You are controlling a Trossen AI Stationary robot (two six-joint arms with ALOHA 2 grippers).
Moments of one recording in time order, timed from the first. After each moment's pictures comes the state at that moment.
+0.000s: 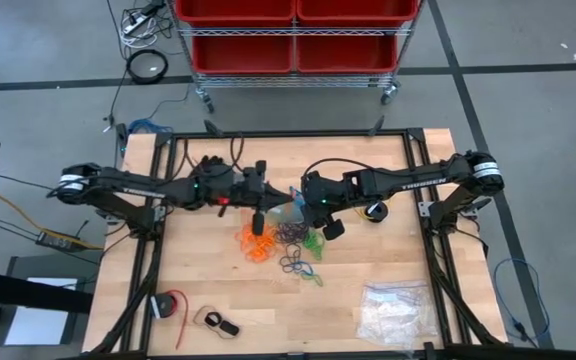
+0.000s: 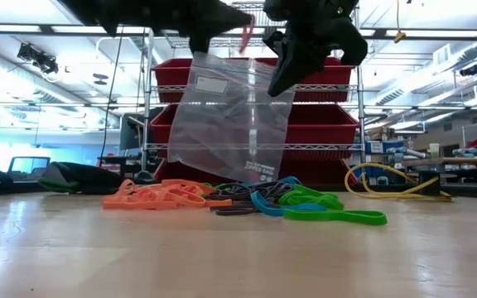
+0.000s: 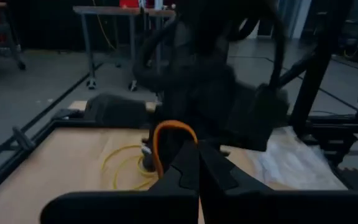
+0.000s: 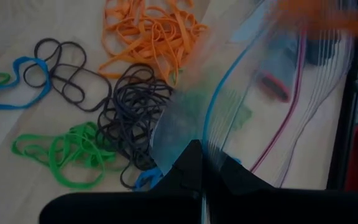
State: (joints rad) left arm 0.06 1.36 0.80 0.48 0.07 -0.03; right arm 0.04 1.60 1.29 -0.60 0.15 -0.54
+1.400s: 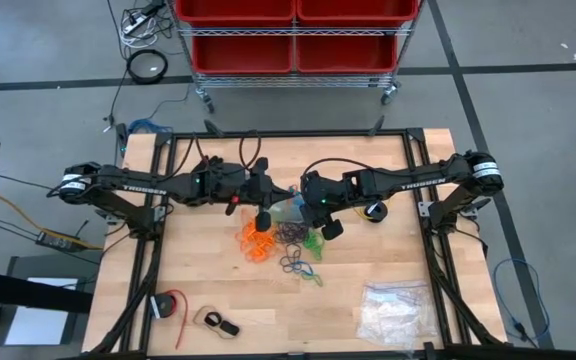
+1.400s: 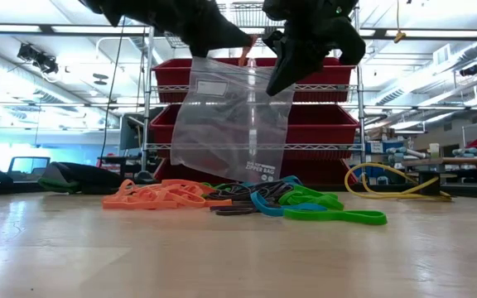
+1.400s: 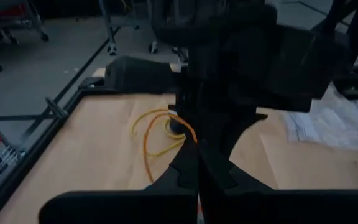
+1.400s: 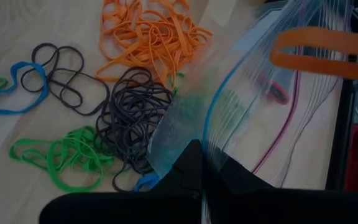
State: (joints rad) left arm 0.06 1.37 0.91 0.19 -0.03 0.07; right arm 0.04 1.60 1.29 -0.59 0.15 -0.53
